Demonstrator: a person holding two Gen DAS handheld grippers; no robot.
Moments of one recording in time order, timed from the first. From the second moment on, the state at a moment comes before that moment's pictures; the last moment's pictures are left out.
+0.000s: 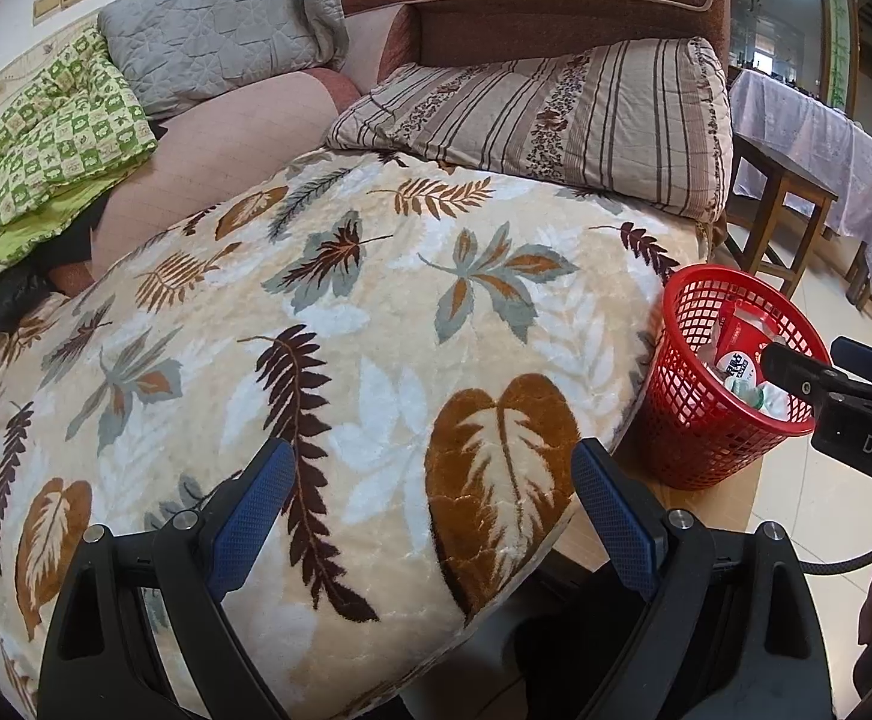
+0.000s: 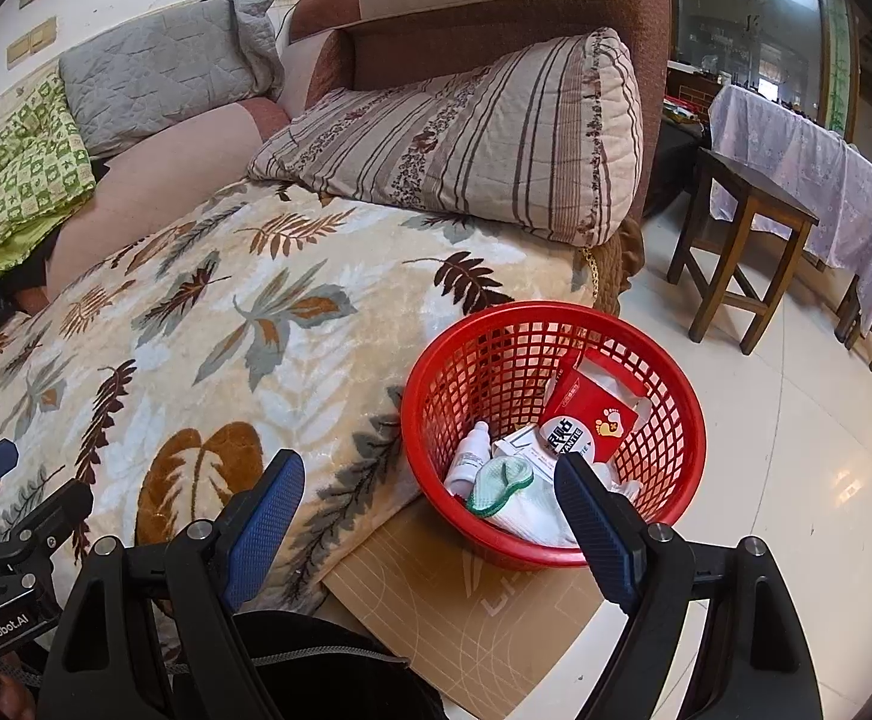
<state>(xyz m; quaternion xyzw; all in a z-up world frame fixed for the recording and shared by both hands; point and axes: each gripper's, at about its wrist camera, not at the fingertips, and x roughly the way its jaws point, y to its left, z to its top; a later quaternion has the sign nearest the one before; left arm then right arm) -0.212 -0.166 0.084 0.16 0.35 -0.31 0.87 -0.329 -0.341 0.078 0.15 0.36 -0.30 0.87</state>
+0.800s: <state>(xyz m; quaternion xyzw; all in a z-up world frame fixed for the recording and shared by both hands) -0.028 0.017 0.024 0.06 0.49 0.03 0.87 -0.078 -0.268 0.024 0.00 0.46 -0.16 0.87</state>
